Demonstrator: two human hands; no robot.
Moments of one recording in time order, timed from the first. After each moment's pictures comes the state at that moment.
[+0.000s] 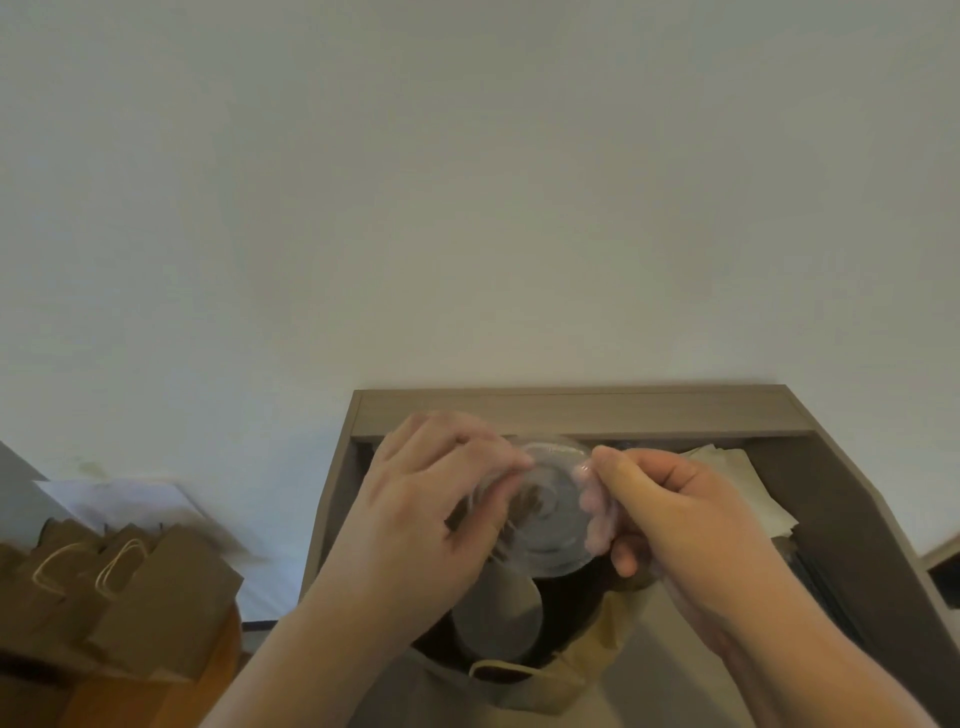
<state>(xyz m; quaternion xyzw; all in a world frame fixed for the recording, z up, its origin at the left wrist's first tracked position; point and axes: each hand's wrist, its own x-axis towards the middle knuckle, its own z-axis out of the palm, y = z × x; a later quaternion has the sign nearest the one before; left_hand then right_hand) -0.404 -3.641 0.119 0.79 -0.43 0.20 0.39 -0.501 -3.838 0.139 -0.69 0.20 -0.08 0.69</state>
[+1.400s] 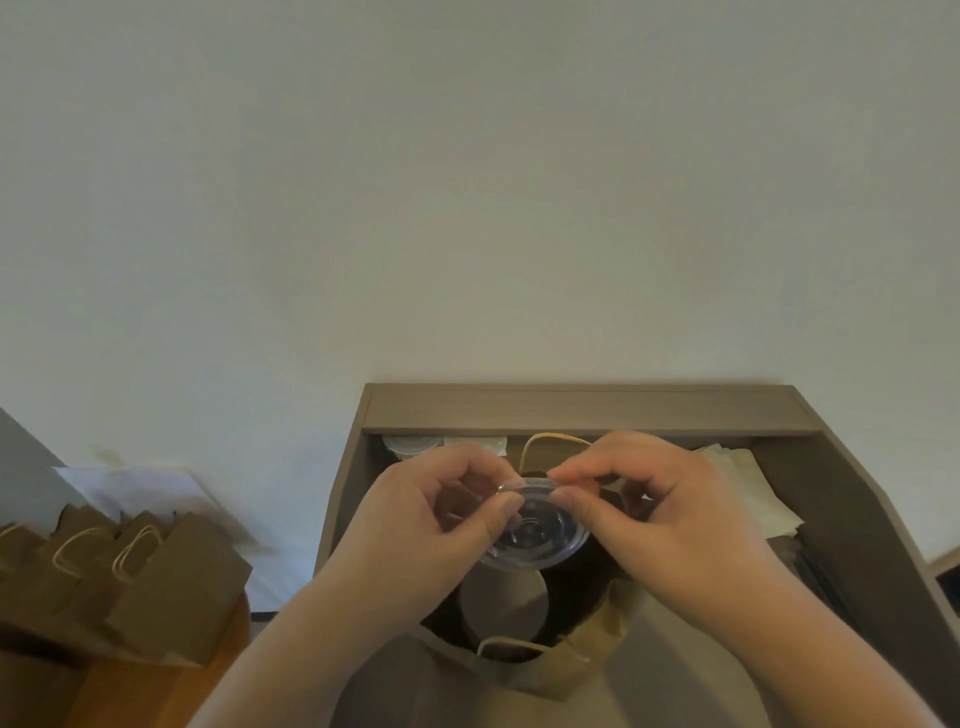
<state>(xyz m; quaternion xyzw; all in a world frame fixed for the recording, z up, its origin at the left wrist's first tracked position) -0.419 -3.625 0.122 0.79 -0.30 -0.12 0.53 -0.508 -3.835 0.138 -0.88 0.04 -0.15 0.44</state>
